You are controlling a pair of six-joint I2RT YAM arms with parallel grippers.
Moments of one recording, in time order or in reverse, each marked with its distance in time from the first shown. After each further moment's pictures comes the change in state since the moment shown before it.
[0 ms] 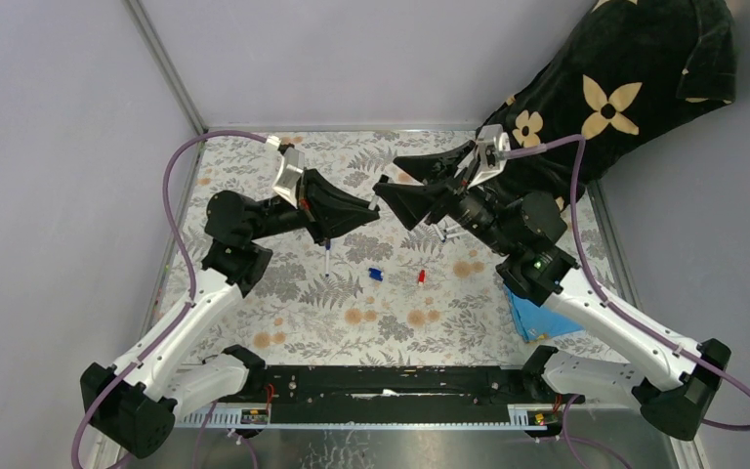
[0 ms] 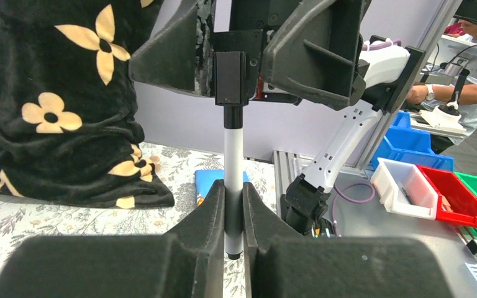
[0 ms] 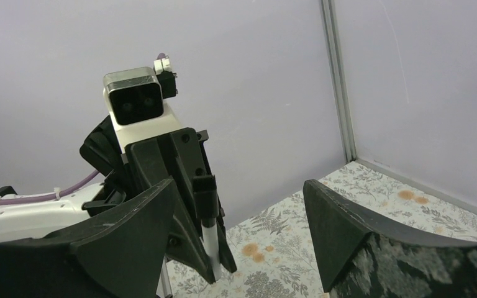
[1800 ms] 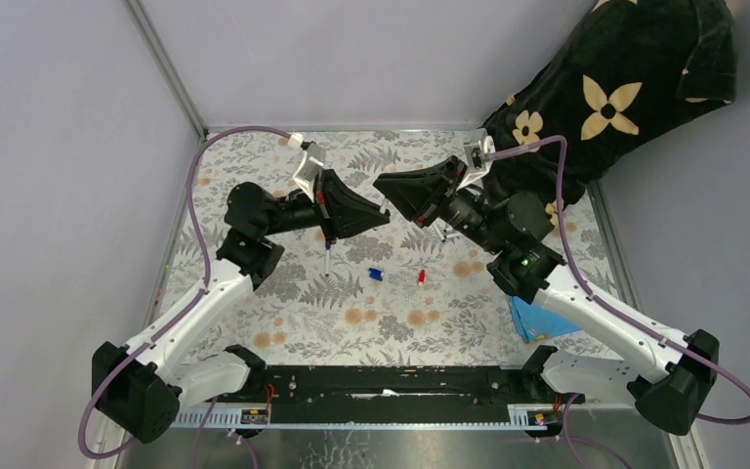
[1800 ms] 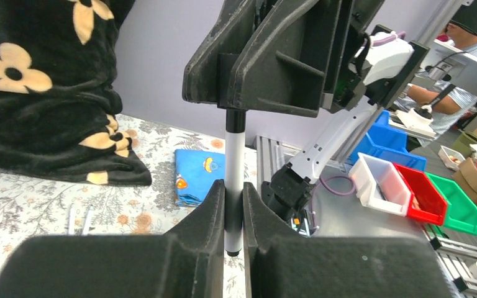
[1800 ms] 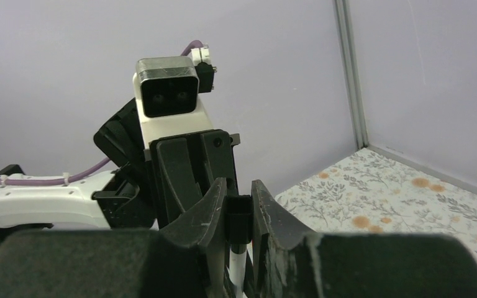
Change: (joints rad) left arm -0.019 0.085 -0.004 -0.002 0.017 -0.067; right arm -0.012 0.060 -0.067 0.094 -0.067 0.048
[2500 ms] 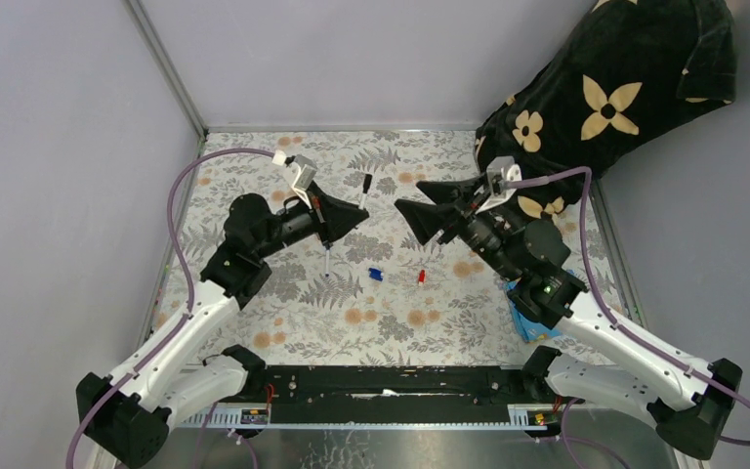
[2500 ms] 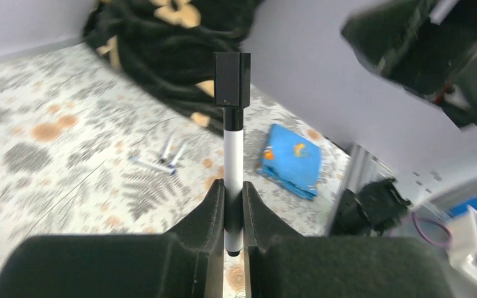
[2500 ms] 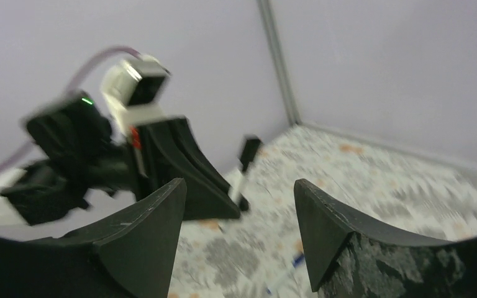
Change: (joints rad) left arm -0.001 -0.145 -0.085 -0.376 -0.352 0.206; right arm 0.032 -0.174 -0.085 -0.114 0.204 -0.112
